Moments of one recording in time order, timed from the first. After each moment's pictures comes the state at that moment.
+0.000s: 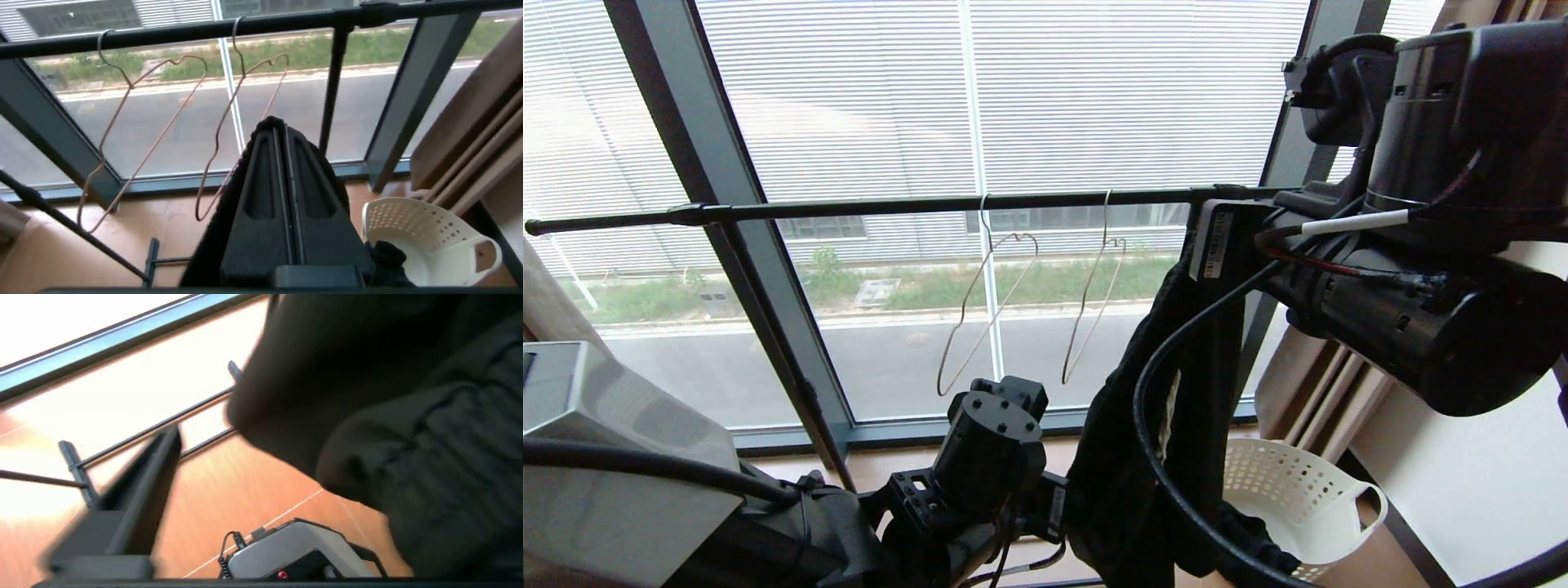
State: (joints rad) left arm -0.85 1.96 -0.73 -0.62 0.26 -0.28; right arm 0.85 1.63 -1.20 -0.25 -0.83 0.23
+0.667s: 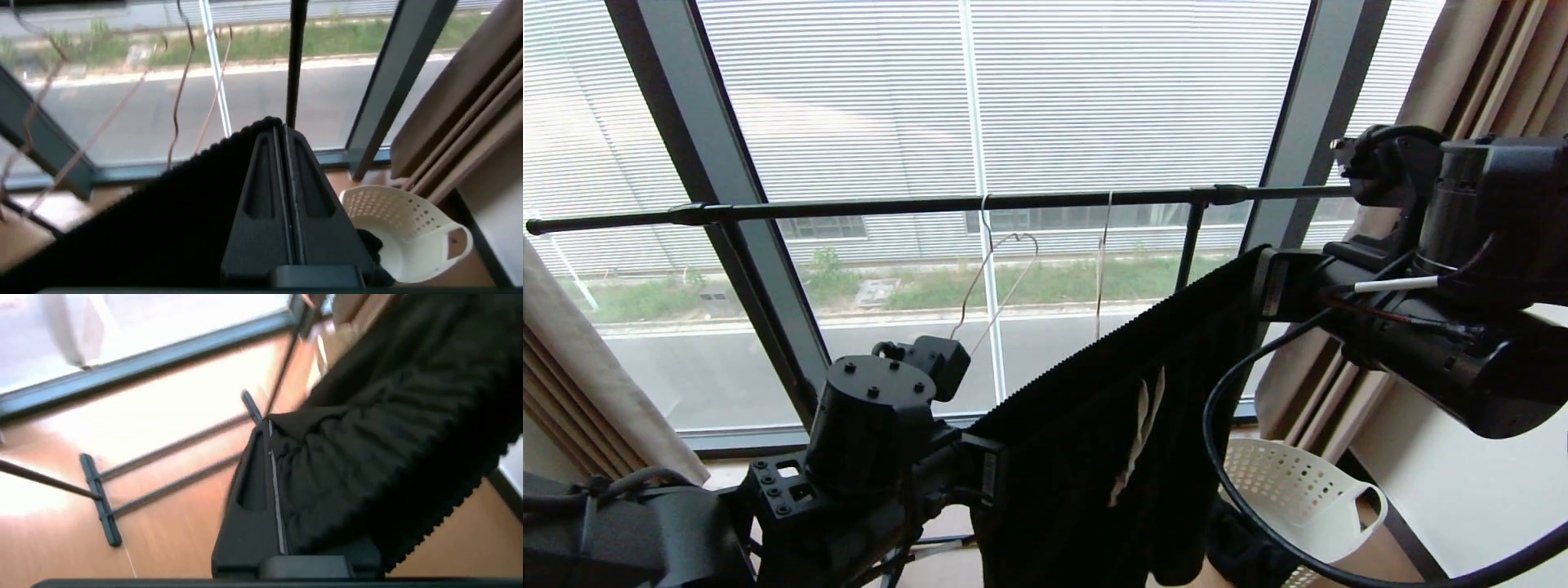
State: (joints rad) left arm -0.75 1.72 -0.61 -0.61 0.26 -0.25; right arm 0.66 1.56 -0.95 -0.38 -0.66 0.20
